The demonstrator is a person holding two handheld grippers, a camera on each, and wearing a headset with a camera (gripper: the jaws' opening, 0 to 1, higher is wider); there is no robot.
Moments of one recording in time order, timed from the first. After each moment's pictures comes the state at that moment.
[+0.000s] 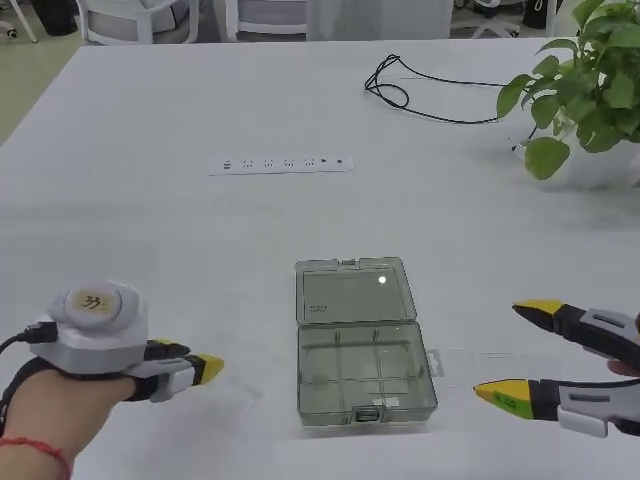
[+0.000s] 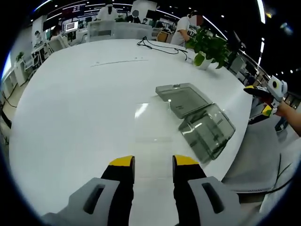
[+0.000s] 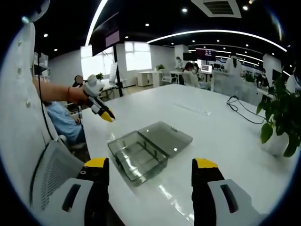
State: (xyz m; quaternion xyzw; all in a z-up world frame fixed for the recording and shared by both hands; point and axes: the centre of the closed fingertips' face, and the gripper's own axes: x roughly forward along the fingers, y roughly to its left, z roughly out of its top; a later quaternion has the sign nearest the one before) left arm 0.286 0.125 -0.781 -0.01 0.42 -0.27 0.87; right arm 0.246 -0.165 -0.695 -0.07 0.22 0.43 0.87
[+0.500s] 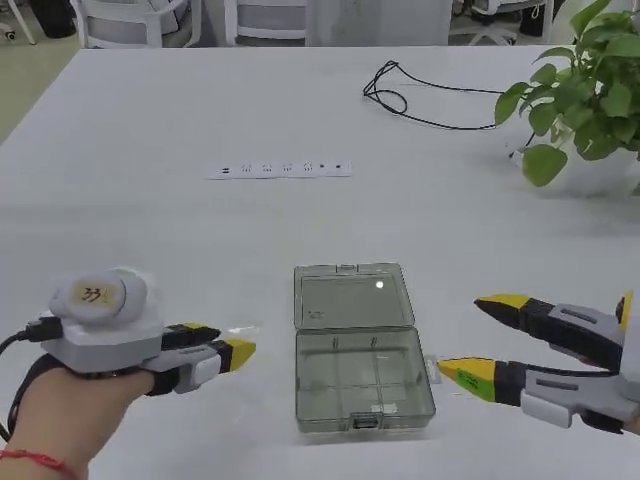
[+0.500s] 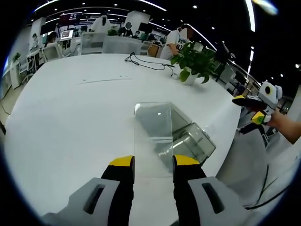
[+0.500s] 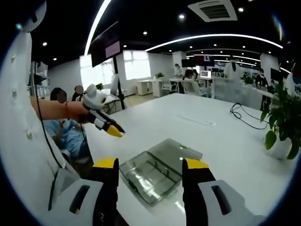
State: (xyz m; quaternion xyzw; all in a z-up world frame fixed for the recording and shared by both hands) left arm 0.290 0.080 -0.736 -0.05 0.37 -0.31 0.87; right arm 0.247 -0.117 -0.655 -0.03 0.20 0.43 0.88
